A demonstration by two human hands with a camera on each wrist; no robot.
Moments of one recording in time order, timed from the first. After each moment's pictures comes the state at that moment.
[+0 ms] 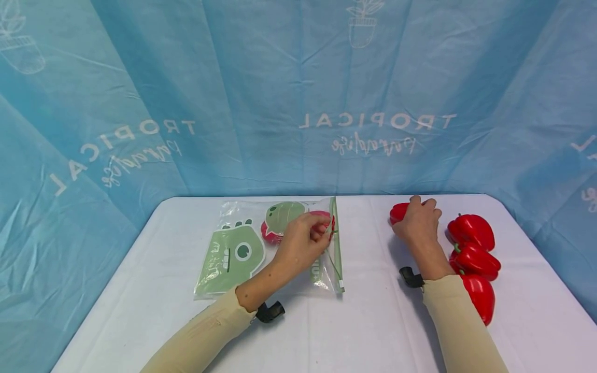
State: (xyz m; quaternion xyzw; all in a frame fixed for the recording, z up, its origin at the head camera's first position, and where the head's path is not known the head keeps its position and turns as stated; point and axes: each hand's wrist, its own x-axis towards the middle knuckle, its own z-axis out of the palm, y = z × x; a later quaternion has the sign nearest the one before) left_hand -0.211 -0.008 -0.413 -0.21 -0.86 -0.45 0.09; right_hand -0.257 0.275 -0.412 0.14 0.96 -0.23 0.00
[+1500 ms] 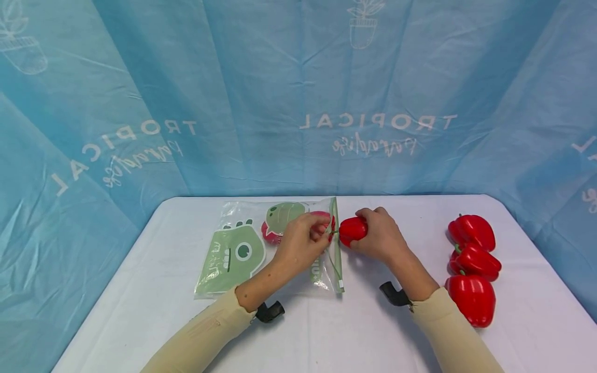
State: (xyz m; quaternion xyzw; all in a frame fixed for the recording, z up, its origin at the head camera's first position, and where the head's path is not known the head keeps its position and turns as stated) left_hand -0.211 -0.008 -0.412 -0.21 -0.86 -0.46 0.08; right_hand -0.219 0.206 -0.396 -0.07 0.96 -0.28 0.01
